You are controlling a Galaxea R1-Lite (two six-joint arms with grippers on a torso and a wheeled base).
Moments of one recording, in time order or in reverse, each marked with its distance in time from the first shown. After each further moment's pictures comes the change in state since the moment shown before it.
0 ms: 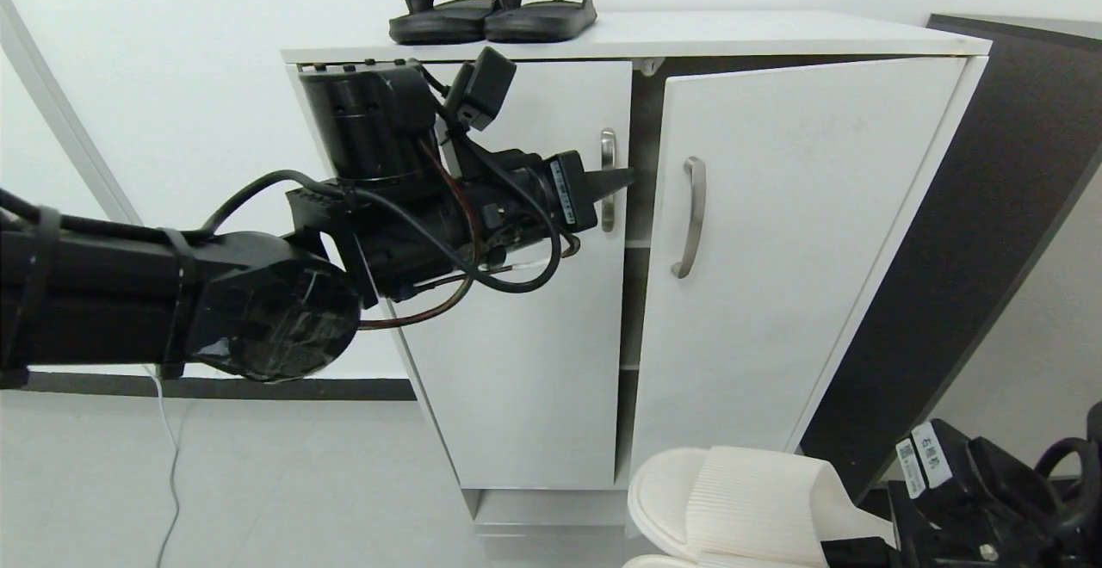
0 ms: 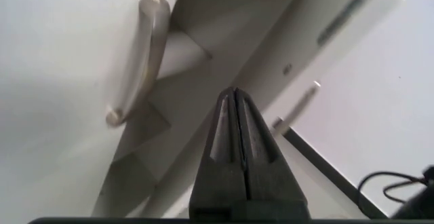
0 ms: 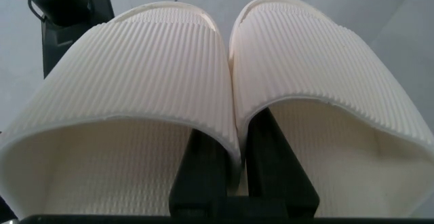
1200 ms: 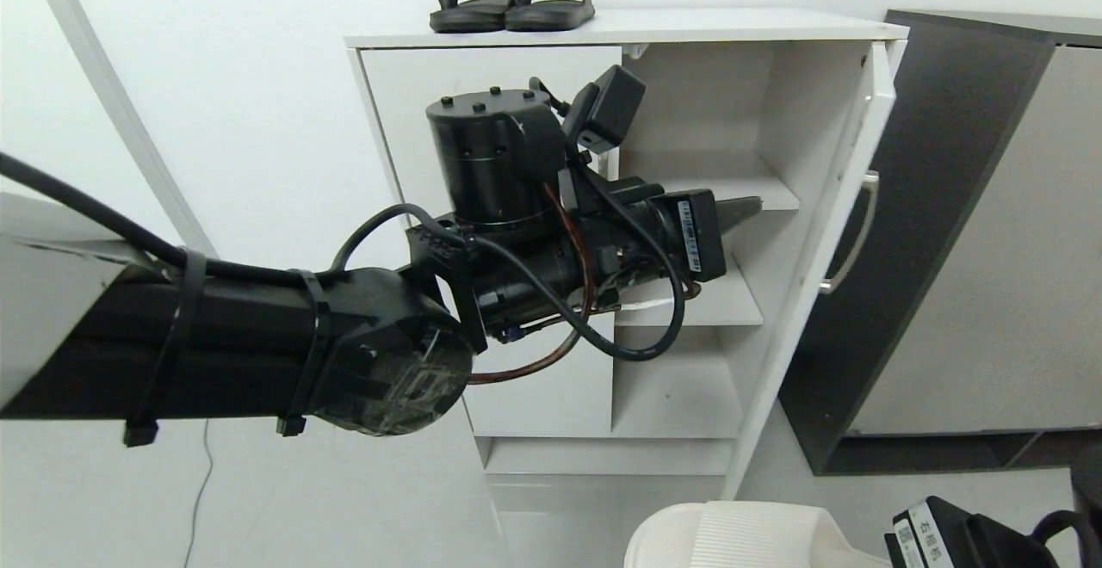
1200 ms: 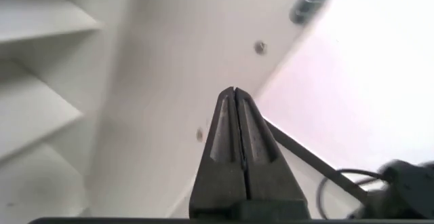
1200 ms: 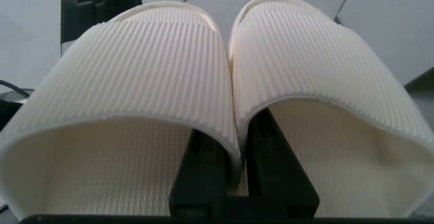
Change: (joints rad) left arm -0.180 0.088 -0.051 -0.083 0.003 0.008; right arm 0.049 0.004 0.067 -0.002 0.036 -0.079
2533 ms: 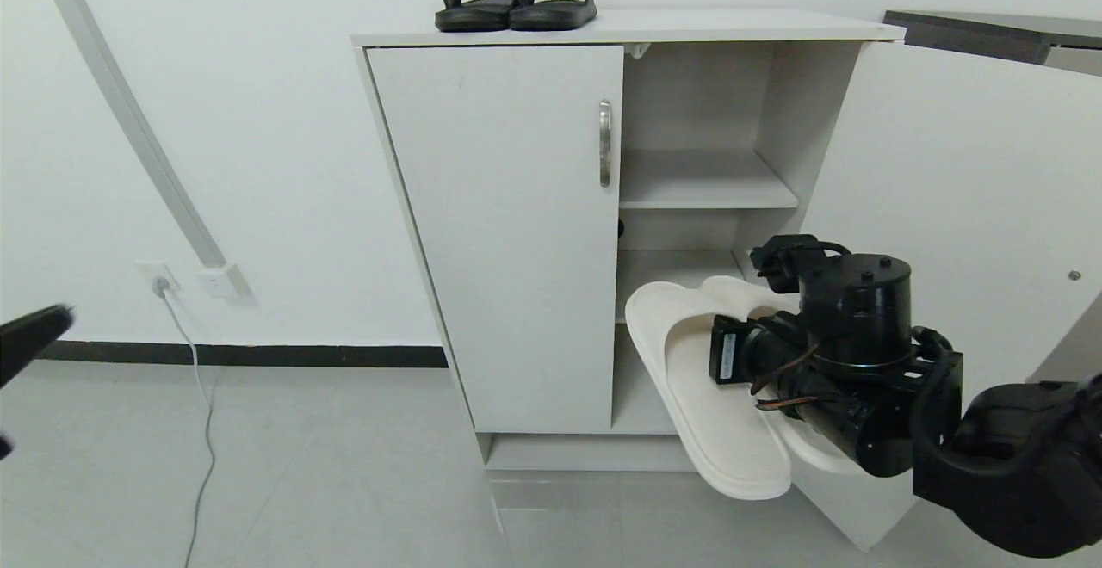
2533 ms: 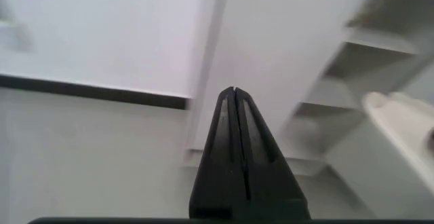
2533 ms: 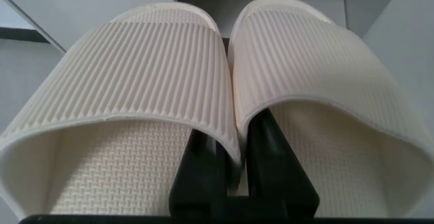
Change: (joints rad) left arm 0.504 -1.146 0.717 0.611 0.654 0.230; right arm -0.126 0.478 -0.541 -0.117 -0.910 0.432
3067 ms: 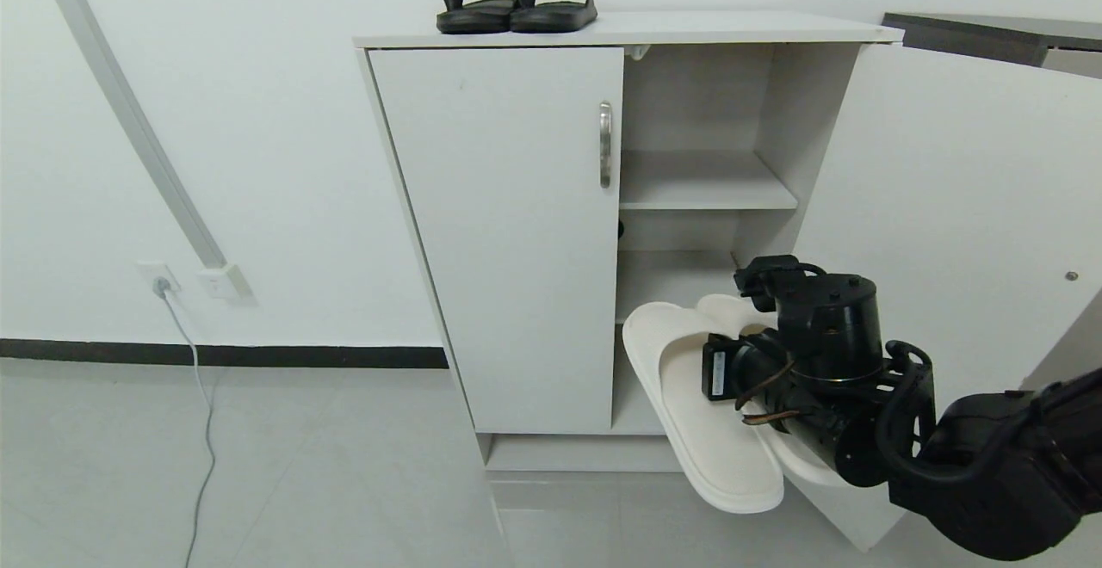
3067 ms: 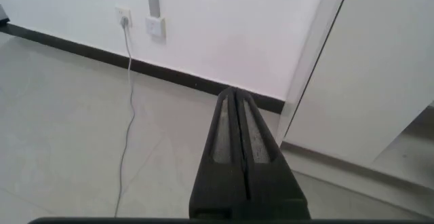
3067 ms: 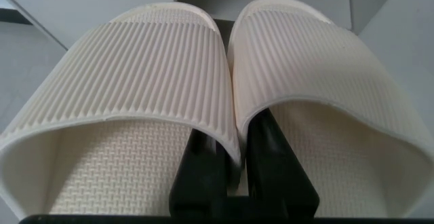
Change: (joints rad) left arm 0.263 -0.572 0.444 0.150 0.113 0.093; right arm -0.001 0.045 0.009 -0.003 -0.003 -0.002
